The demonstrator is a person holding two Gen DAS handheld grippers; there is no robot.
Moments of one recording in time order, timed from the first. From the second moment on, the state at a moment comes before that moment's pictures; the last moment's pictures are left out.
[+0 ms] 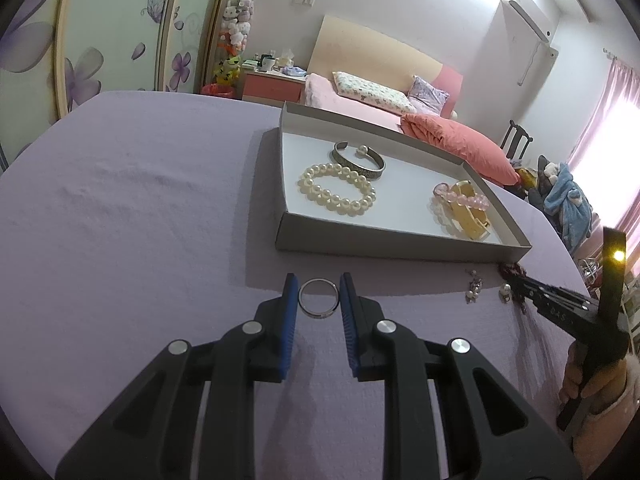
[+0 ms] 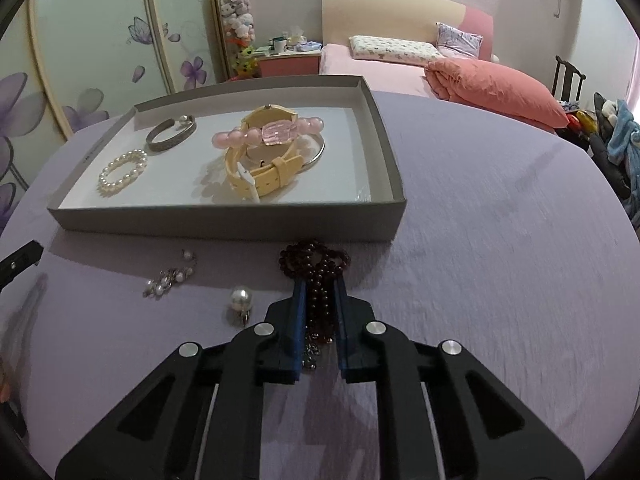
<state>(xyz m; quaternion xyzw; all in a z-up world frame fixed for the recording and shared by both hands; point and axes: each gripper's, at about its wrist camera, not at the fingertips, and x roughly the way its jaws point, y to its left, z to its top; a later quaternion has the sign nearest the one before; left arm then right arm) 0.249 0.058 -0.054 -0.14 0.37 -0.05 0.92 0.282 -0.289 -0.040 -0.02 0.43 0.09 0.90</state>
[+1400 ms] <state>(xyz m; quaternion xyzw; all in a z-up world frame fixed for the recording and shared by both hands) 0.174 0.046 -0.016 -0.11 0.30 -0.05 0.95 0.193 -0.298 0.031 0.05 0.28 0.16 0.94</state>
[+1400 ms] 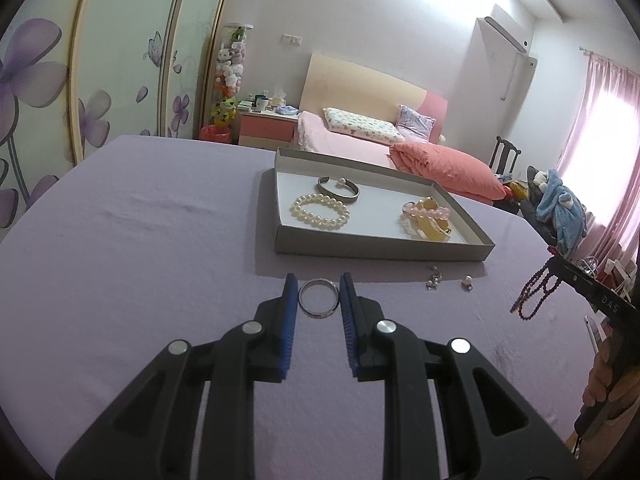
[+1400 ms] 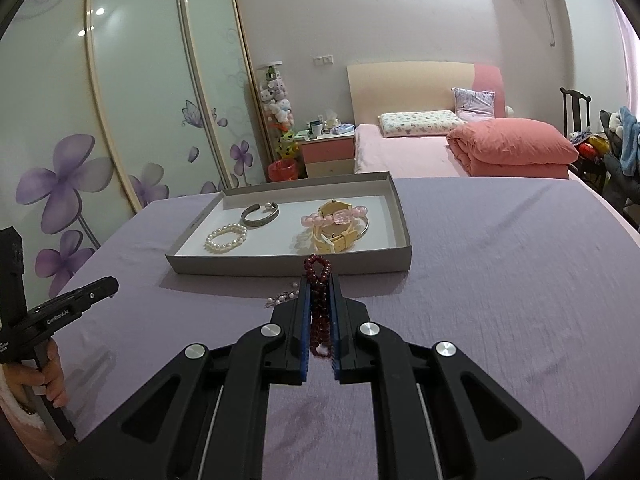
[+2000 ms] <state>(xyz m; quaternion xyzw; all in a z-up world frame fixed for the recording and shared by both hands) 0.173 0.039 0.003 -0.09 0.28 -0.05 0.95 0.185 -0.298 0.053 0.04 0.24 0.16 0.96</state>
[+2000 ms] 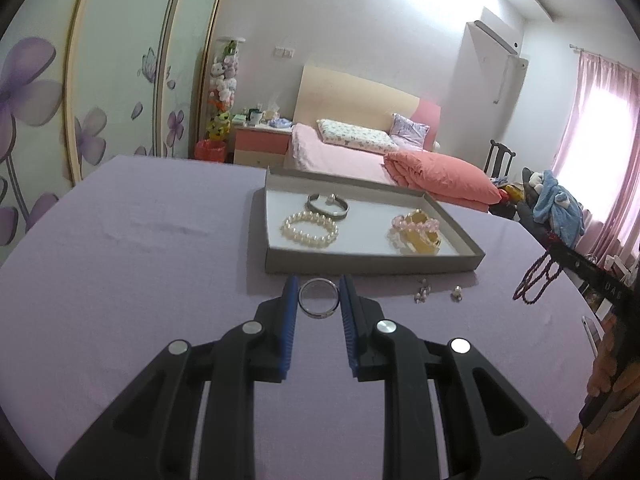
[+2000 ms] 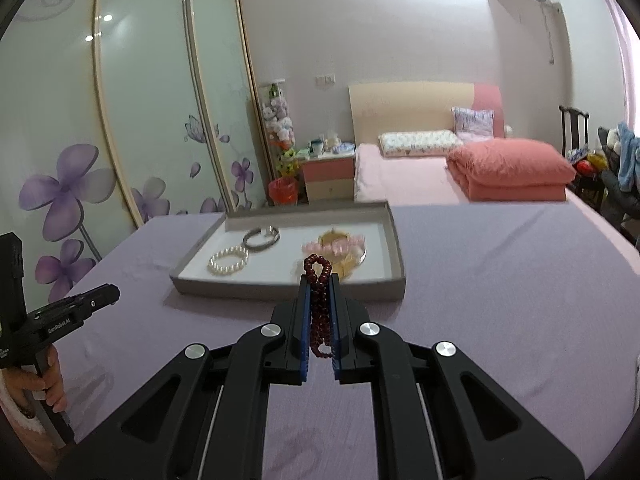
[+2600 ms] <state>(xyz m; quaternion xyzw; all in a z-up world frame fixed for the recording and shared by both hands) 0.271 0.009 0.044 -0.07 0.21 -0.07 0.97 0.274 -0.274 0.092 0.04 0.17 0.16 0.97</state>
